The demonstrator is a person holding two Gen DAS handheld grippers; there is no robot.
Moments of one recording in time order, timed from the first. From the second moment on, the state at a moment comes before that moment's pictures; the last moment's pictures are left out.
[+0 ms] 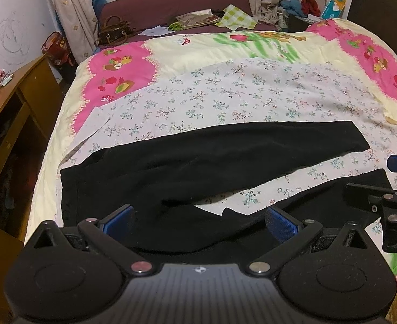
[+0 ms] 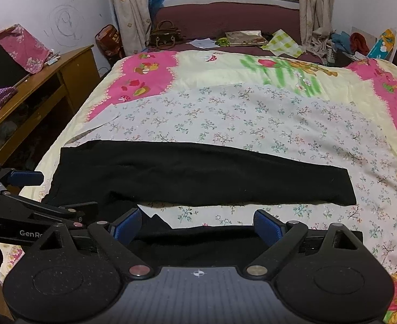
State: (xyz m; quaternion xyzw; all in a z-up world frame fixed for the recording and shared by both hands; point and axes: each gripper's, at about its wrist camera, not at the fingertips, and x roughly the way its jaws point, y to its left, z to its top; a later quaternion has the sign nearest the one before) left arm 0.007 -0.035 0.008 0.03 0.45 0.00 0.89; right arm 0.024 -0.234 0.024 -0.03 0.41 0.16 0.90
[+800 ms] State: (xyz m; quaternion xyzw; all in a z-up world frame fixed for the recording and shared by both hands) left arm 0.003 -0.033 0.008 0.04 0.44 -0.01 0.90; right arm 0.019 -0.231 0.025 -0.03 0.41 0.16 0.90
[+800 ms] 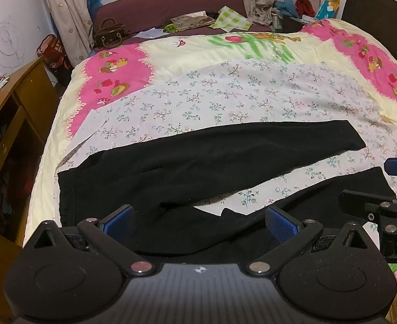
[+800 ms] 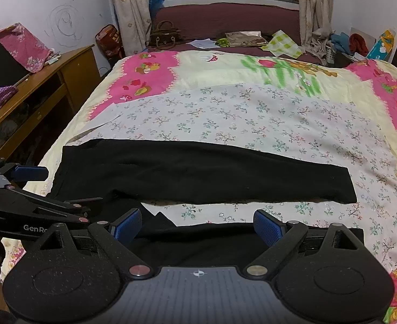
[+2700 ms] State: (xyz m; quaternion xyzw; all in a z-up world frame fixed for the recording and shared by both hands) left arm 0.023 -0.035 -0.017 0.02 0.49 -0.02 0.87; right arm 0.038 -0.222 0.009 -0.04 0.45 0.18 0.87
